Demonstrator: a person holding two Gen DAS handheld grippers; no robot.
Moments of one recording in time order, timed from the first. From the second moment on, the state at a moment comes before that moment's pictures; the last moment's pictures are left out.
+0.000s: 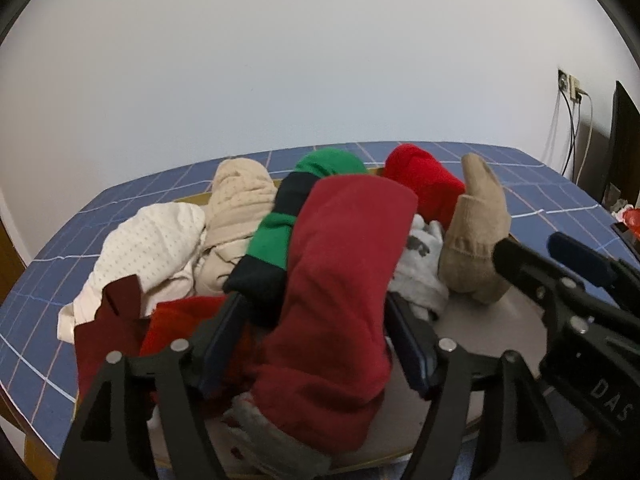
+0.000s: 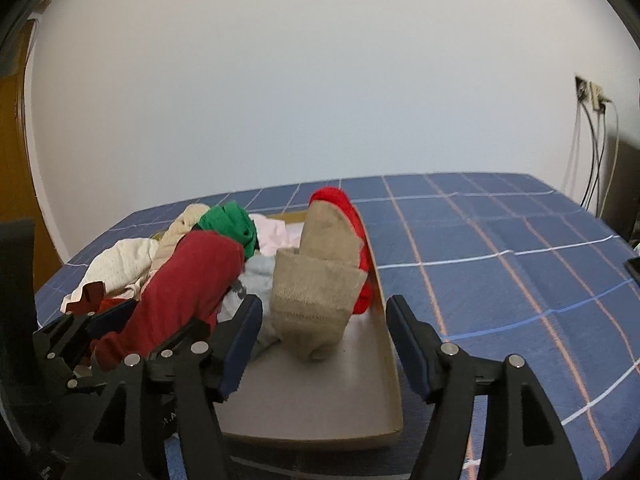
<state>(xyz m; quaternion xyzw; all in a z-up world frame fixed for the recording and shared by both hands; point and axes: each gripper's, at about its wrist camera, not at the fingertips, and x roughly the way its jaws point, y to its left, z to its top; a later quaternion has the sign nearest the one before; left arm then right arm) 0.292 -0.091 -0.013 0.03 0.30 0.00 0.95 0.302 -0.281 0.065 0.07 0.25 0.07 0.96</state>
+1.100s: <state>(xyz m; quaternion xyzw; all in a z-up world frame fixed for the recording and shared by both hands) 0.251 -0.066 0.006 -0.01 0.28 -0.02 0.96 0.273 -0.271 0.073 0.11 0.20 0.07 0.97</state>
